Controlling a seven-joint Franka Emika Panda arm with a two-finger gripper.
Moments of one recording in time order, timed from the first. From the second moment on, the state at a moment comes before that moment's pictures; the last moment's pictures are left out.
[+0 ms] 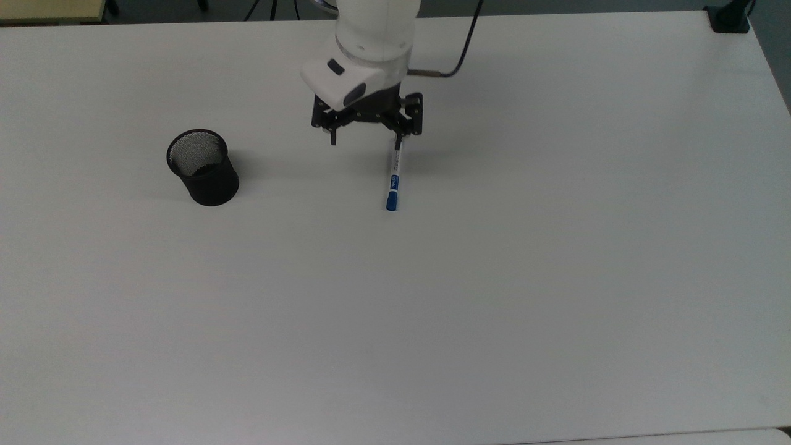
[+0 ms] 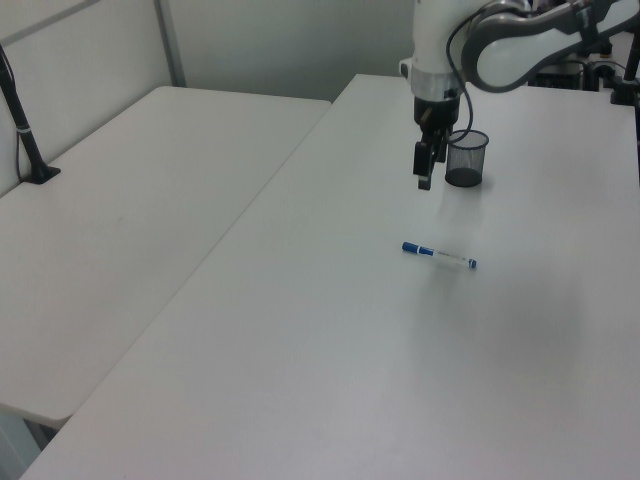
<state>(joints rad) 0.06 0.20 0.11 -1.82 -0.13 2.03 0.24</state>
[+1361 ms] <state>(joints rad) 0.12 0.42 0.11 -1.82 -0.30 2.19 0.51</state>
